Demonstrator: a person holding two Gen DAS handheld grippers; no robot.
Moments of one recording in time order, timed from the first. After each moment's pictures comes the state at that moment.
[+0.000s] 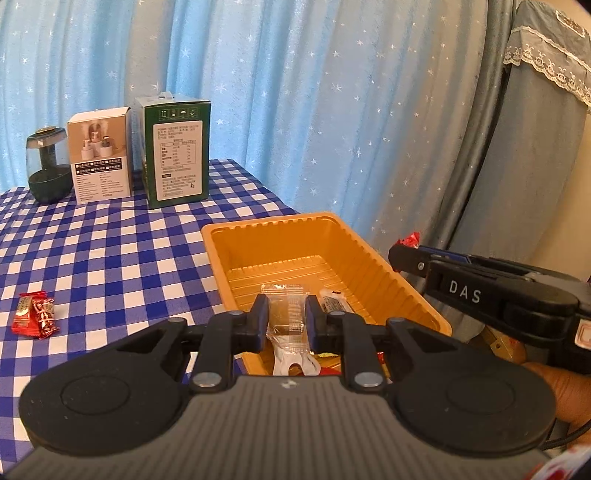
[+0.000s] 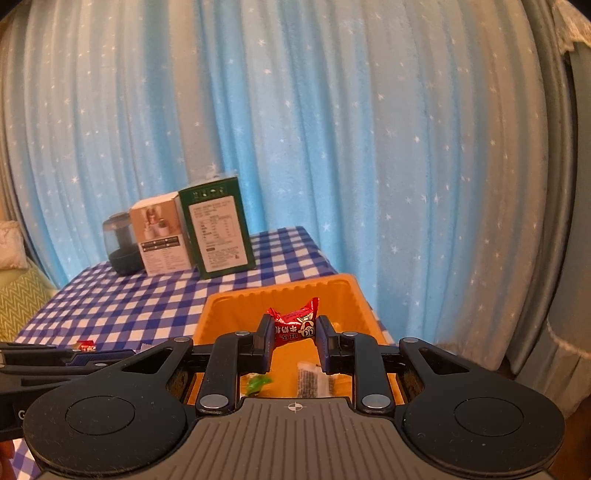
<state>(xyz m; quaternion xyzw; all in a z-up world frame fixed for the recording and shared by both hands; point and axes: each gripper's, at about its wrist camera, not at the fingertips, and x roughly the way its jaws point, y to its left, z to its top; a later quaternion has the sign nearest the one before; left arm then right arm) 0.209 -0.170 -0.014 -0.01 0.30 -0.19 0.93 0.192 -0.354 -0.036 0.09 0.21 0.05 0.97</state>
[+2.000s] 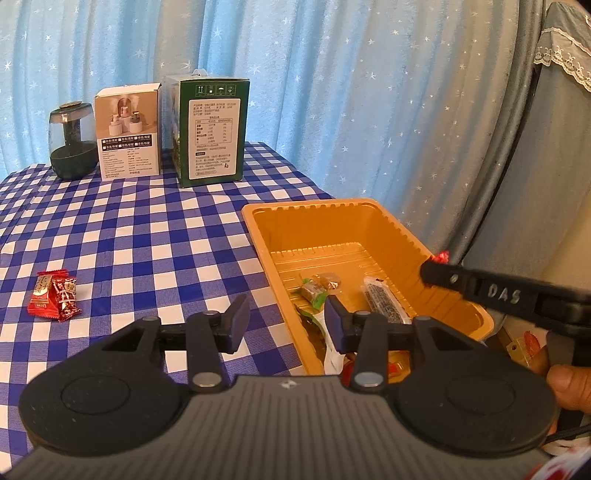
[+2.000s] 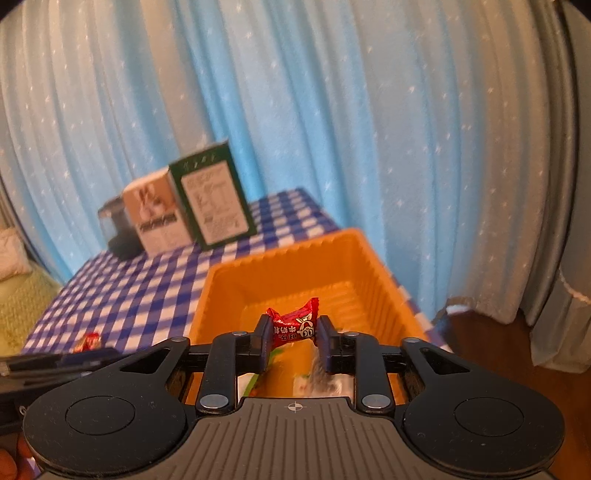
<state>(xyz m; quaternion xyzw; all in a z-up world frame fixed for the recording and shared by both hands) 0.226 -0.139 -0.034 -0.03 0.32 -0.16 0.93 0.213 -0.356 -0.050 0.13 0.27 0.06 0.95</state>
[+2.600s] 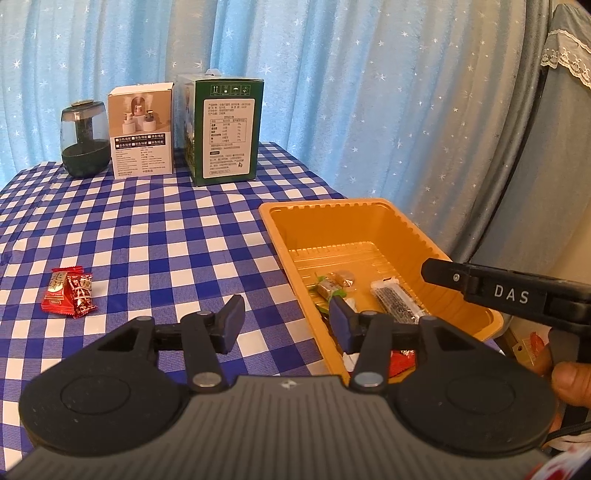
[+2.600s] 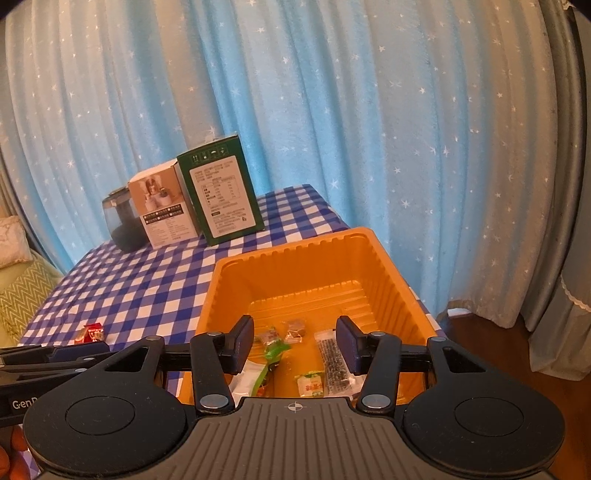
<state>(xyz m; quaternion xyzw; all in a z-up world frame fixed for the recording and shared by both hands) 0.222 -0.126 -0.033 -0.03 0.32 -0.14 0.93 0.212 -0.345 -0.050 0.12 0.27 0.07 0.95</state>
